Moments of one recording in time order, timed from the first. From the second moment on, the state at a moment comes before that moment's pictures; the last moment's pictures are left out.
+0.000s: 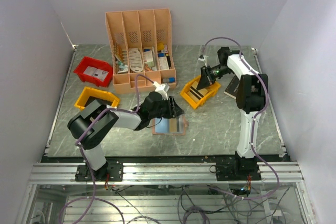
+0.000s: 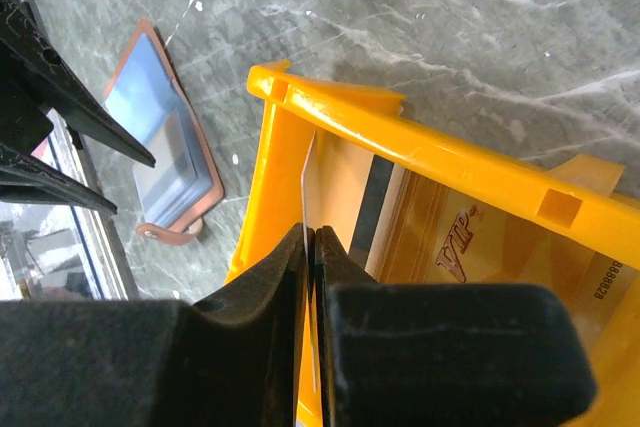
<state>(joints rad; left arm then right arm) -0.79 1.74 0.70 0.64 0.18 -0.77 0.08 2.29 1.90 -1.13 -0.94 -0.65</state>
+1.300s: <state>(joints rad) -0.78 1.67 0.65 0.63 0.16 -0.77 0.13 2.29 1.81 -1.09 -0.93 -0.67</state>
